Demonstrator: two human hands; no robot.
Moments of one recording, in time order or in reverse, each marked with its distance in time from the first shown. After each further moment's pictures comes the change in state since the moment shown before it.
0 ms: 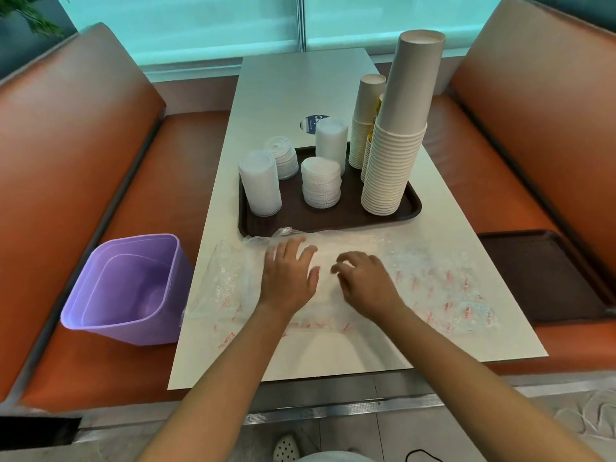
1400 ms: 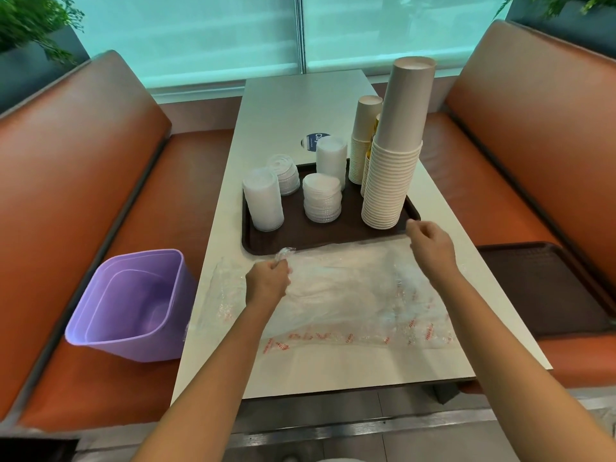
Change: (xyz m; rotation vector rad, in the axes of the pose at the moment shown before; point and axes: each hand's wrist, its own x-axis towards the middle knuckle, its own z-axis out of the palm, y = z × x) left_hand 0.020 -0.014 -0.033 -0.881 -0.111 -0.941; right_hand 0.020 0.045 -0.090 0.776 0.324 0.830
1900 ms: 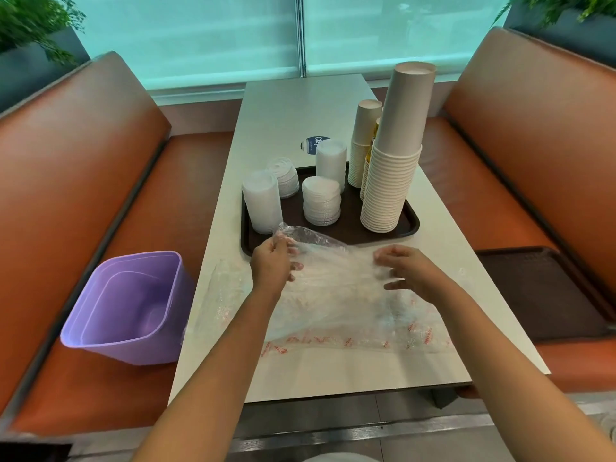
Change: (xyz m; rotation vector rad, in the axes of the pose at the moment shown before) left_hand -0.006 0.033 0.001 -0.357 -0.003 0.075; right_hand -0.002 0.010 0.008 0.108 -0.555 0.249
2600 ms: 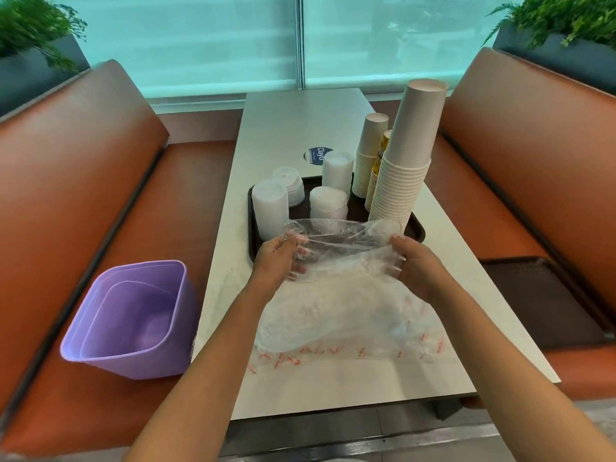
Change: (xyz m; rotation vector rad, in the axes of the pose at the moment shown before) left_hand 0.020 0.015 -0.030 0.001 -0.230 0.032; right_hand 0.004 -0.015 0.022 0.483 0.071 -0.129
